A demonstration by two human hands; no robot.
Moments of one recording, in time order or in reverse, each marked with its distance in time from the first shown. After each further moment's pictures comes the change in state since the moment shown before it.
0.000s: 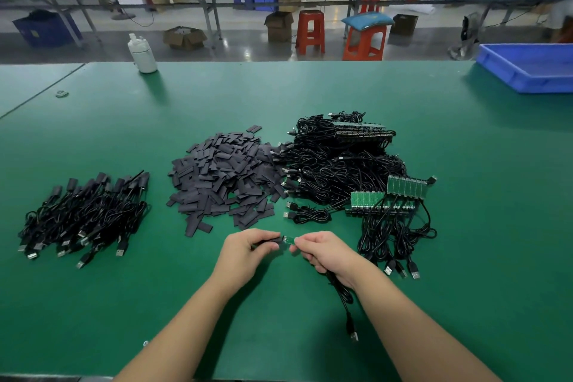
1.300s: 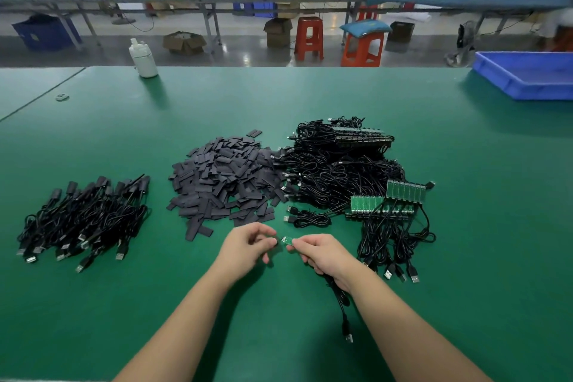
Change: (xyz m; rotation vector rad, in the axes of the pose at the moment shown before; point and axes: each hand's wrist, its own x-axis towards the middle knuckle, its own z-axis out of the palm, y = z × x) left_hand 0.013 0.010 -0.011 -0.163 -0.169 -0.203; right_hand 0.003 -0.001 0.005 -0.029 0.093 -0.004
